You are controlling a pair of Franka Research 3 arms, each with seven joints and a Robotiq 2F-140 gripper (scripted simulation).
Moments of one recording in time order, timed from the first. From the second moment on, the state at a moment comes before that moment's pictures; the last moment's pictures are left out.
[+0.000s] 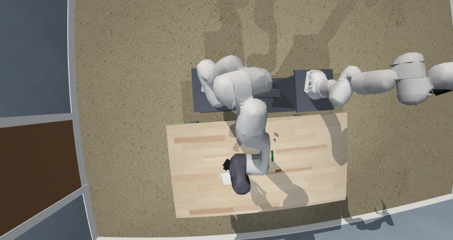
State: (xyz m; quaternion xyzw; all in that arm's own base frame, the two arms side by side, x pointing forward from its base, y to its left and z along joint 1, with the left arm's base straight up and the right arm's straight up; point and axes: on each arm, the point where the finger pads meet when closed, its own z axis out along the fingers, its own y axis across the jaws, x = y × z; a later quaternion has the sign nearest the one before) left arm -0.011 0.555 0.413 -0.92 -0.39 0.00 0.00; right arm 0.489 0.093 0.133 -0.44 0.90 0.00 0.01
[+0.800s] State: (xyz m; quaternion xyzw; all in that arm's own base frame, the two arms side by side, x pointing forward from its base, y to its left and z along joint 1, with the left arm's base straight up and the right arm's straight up) left arm -0.011 0.555 0.413 -0.92 -0.39 0.00 0.00; right arm 0.486 0.101 0.140 -0.44 0.90 0.00 0.00
